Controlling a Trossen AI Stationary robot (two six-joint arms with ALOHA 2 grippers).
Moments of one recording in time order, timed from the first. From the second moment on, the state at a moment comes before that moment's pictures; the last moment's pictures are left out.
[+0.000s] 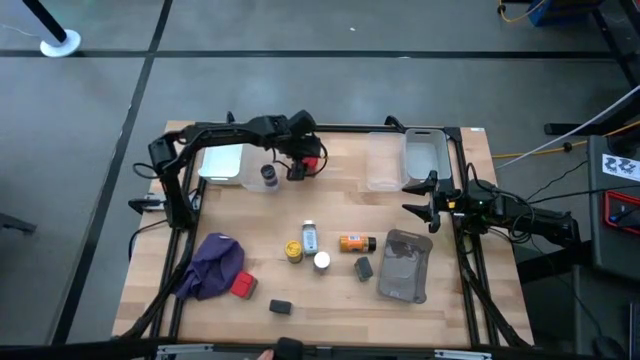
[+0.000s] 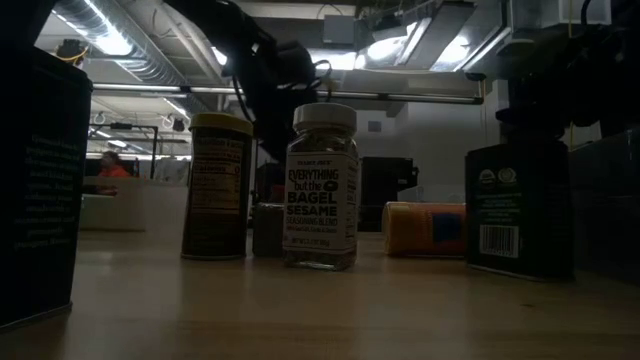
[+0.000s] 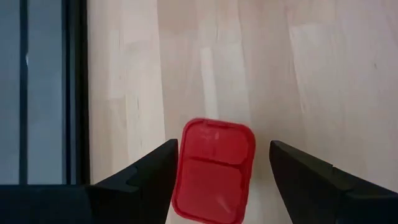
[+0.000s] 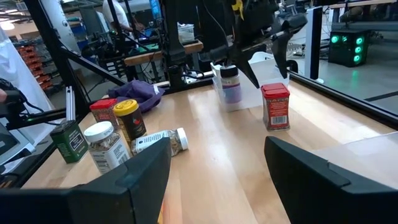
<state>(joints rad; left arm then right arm) 0.48 1.81 1.38 -0.62 0.05 0.60 -0.17 0.00 0.08 -0.13 -0.08 0.18</state>
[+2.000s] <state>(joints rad) 0.33 1.85 1.38 -0.66 -0.07 0.57 -0.17 0.00 0.08 -0.13 -0.08 0.18</state>
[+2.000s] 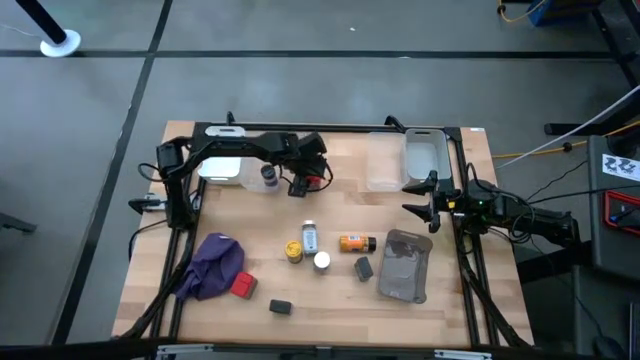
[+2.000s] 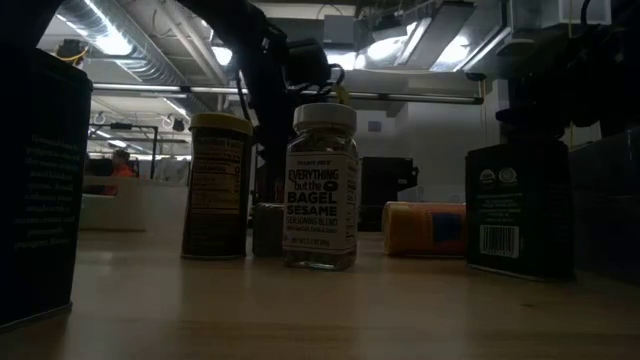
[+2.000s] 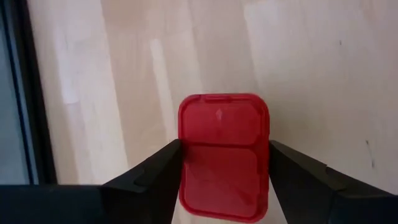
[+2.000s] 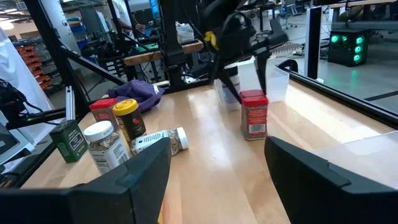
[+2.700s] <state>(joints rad) 0.27 1.85 1.38 -0.66 -0.21 0.50 -0.17 0.00 0.08 -0.13 -0.08 0.18</state>
